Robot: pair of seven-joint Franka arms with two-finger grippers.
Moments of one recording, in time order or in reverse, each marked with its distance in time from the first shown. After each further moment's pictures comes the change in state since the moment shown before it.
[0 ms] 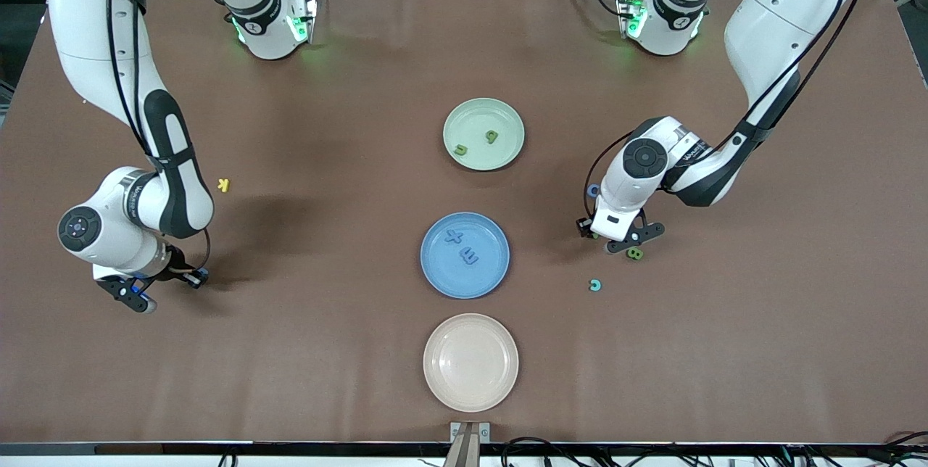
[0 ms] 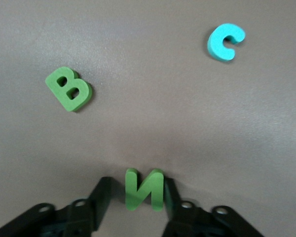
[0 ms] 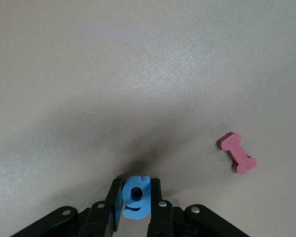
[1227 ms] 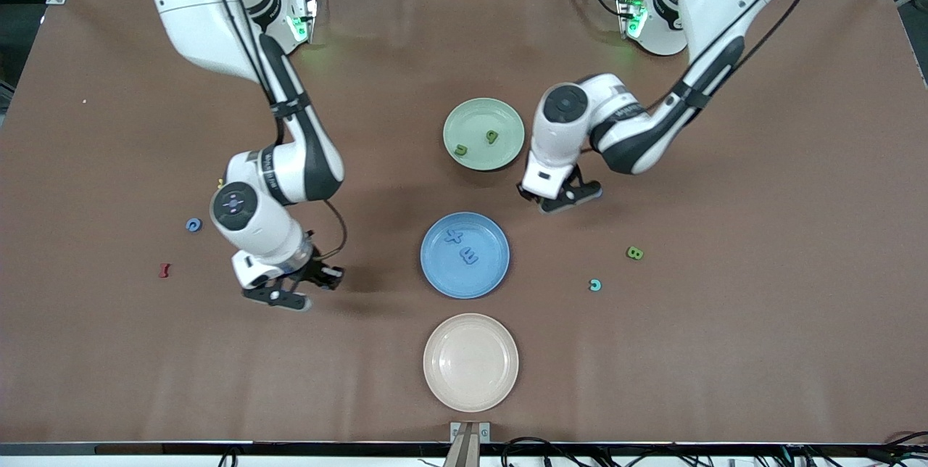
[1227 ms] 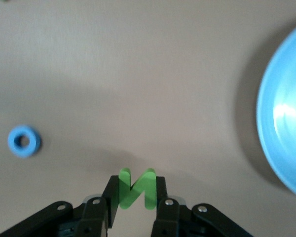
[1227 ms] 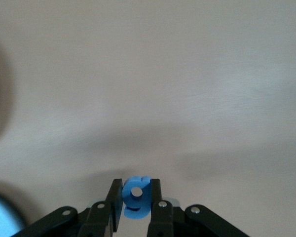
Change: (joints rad) left arm -0.113 -0.054 -0.193 0.025 0.000 -0.168 -0.261; right arm 0.372 -0.056 0.081 0.138 0.000 -0.043 0.122
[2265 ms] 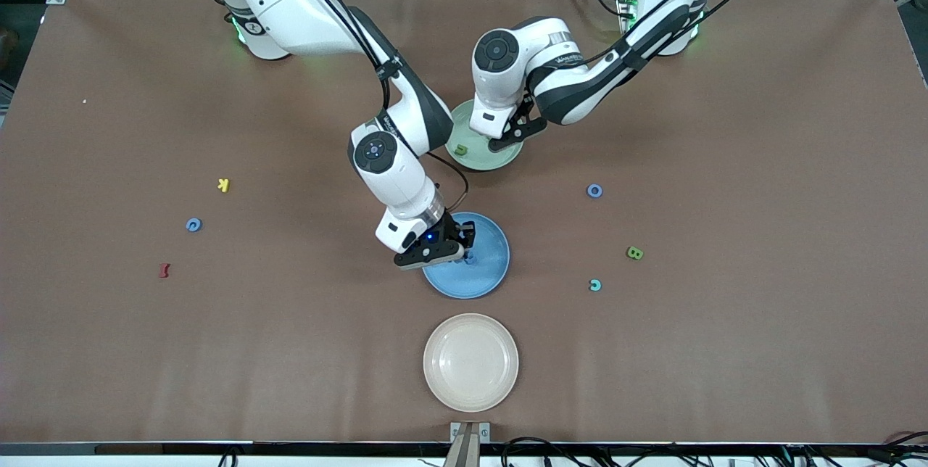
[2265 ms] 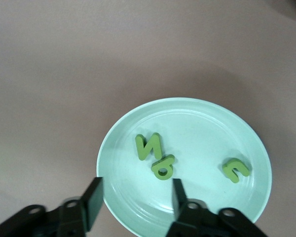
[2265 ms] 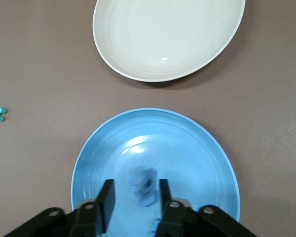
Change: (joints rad) left arm -0.088 0.008 -0.188 0.014 -0.214 -0.224 -0.148; right arm 0.159 0.114 0.188 0.150 -0.001 0.192 -0.034
